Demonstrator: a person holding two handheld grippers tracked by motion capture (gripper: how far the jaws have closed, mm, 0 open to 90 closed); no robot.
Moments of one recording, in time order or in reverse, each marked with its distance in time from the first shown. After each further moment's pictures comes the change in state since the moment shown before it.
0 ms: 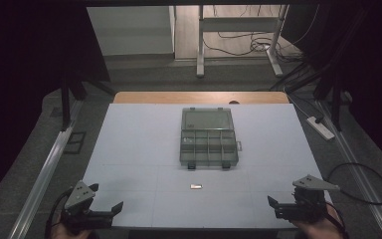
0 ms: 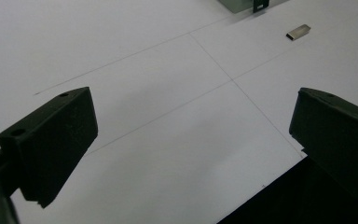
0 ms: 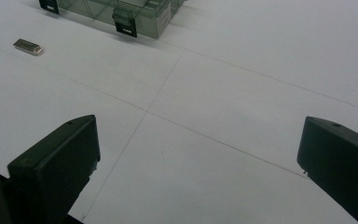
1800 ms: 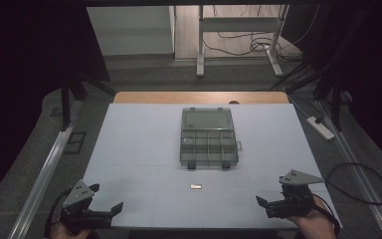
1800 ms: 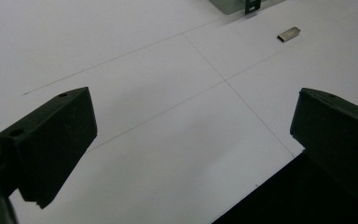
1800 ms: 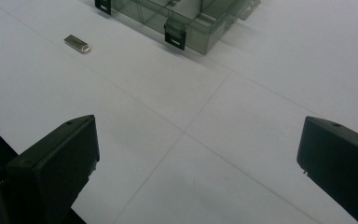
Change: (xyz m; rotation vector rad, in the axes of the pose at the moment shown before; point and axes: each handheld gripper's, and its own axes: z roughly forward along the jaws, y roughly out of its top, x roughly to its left) left arm 0.003 -0.001 0.000 -0.007 -0.040 -0.013; right arm 0.012 0.017 0.019 -0.015 0.153 -0.148
